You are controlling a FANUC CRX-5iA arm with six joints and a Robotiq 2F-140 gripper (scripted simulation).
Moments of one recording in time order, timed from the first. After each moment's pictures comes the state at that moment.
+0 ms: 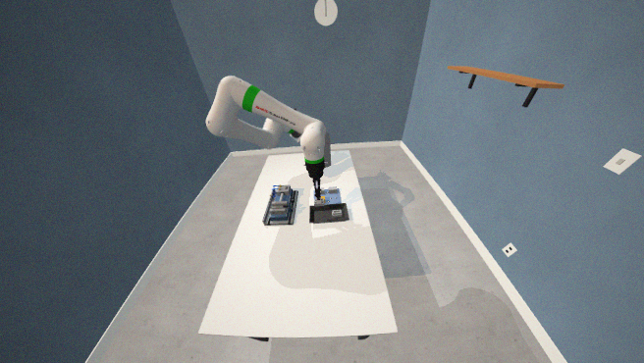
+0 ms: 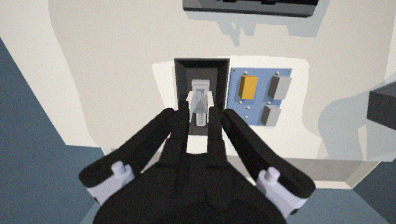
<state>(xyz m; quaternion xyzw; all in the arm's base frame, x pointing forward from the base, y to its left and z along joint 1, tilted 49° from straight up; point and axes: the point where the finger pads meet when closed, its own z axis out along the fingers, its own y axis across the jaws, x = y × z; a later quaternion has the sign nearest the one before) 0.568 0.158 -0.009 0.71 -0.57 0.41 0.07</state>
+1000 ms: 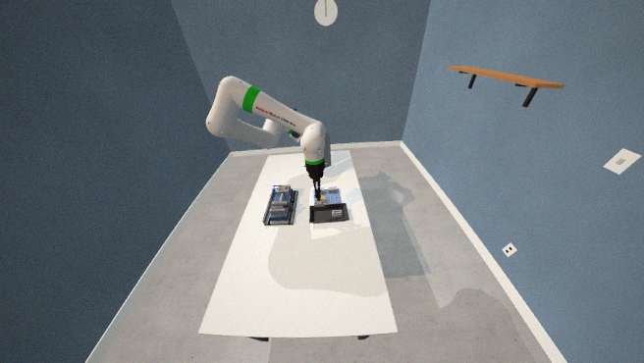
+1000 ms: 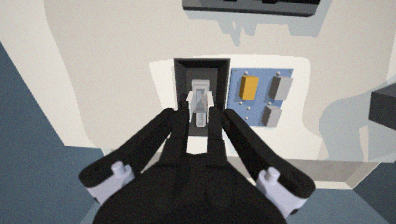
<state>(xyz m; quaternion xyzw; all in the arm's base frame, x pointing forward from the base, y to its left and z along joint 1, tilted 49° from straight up) 0.570 0.155 -0.012 0.71 -0.57 0.41 0.08</state>
